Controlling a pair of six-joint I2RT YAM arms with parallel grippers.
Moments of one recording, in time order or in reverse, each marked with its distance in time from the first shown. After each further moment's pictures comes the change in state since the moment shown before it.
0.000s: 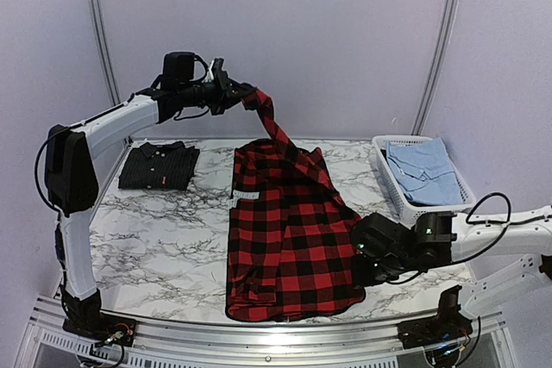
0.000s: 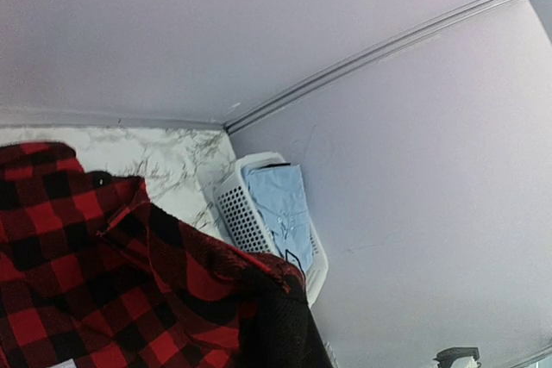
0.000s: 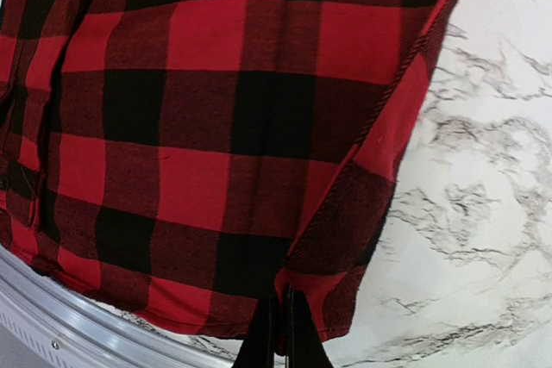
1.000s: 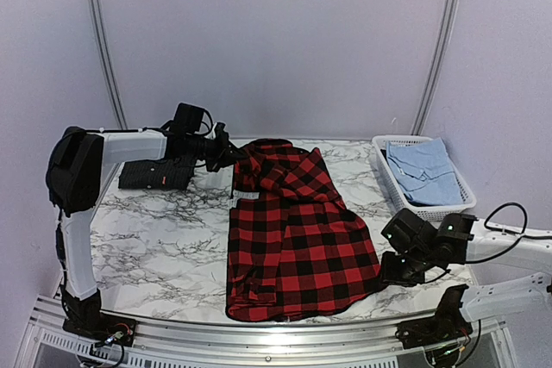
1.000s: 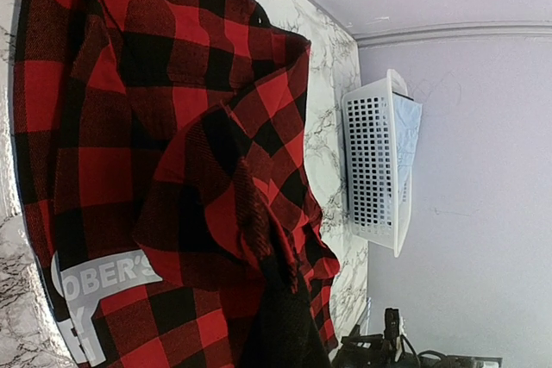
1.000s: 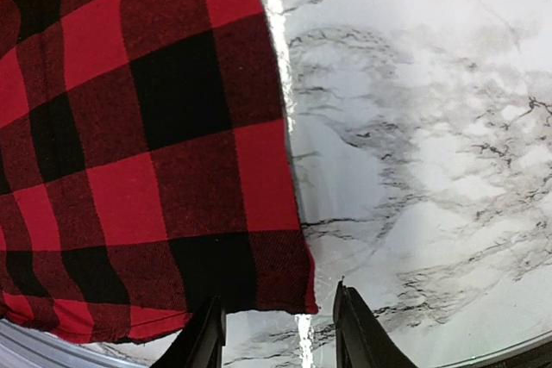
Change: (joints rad) left arm -0.005 0.009 -0.370 -0.012 -0.007 0.007; right arm -0.270 -0.166 -0.134 -0.129 -0.085 0.009
